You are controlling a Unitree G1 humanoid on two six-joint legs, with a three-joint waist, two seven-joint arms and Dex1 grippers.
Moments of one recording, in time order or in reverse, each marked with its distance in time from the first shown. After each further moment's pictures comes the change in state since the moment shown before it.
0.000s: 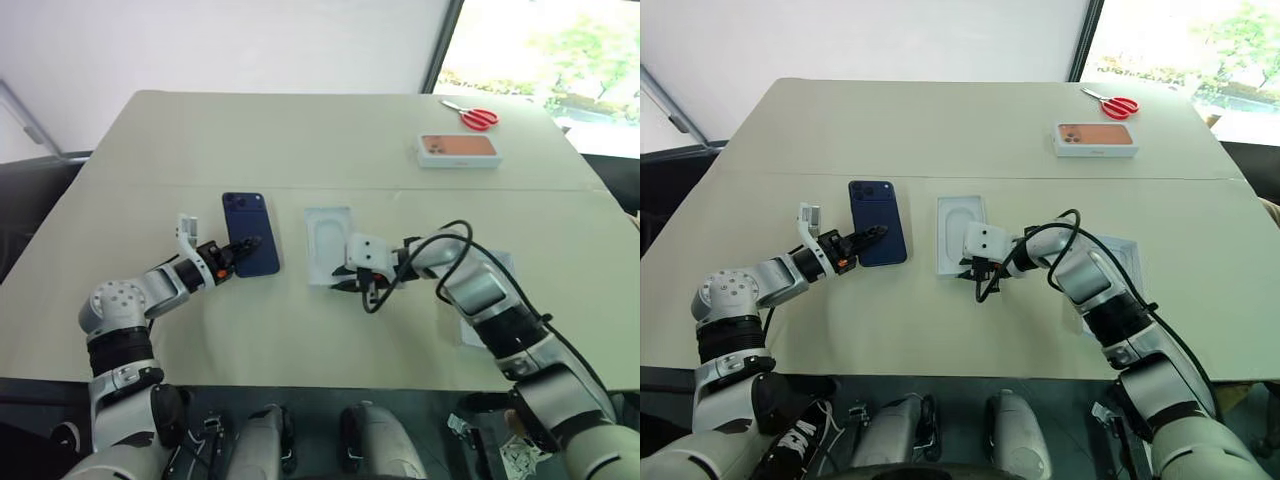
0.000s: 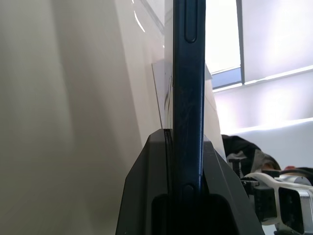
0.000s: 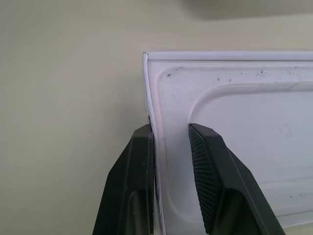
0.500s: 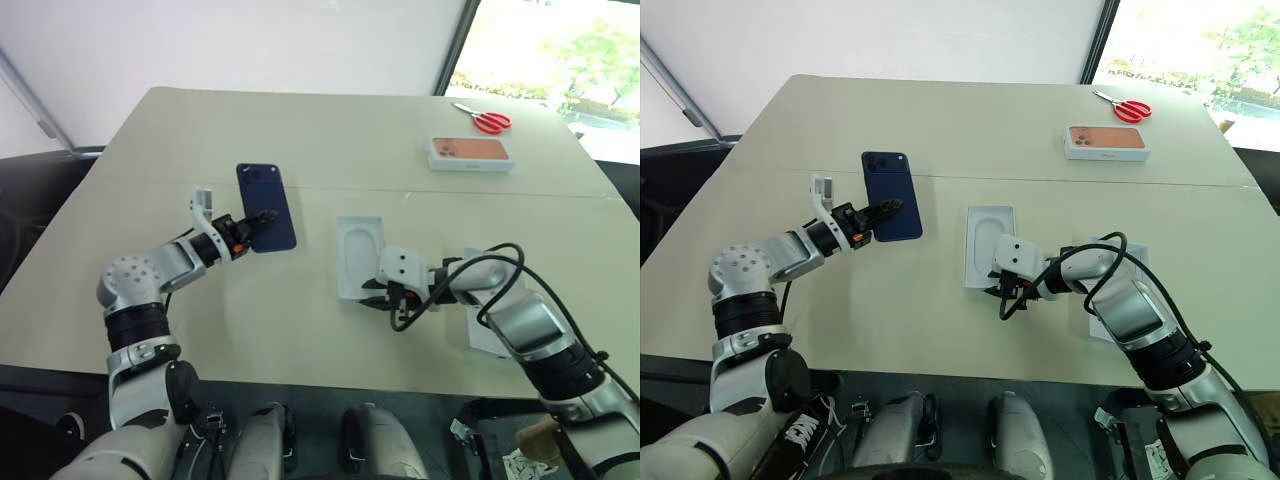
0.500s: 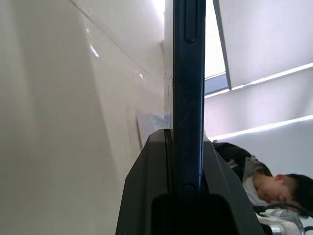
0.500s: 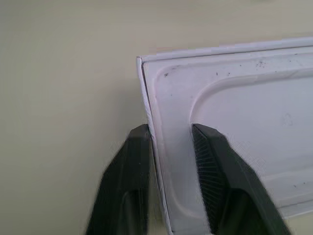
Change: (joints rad) left arm -0.137 -0.066 -0.011 -0.003 -0.040 0.004 0.093; right arm 0.165 -0.087 -0.081 -0.263 0.073 0.253 -0.067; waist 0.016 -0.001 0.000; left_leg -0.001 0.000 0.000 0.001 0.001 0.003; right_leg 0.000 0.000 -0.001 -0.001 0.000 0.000
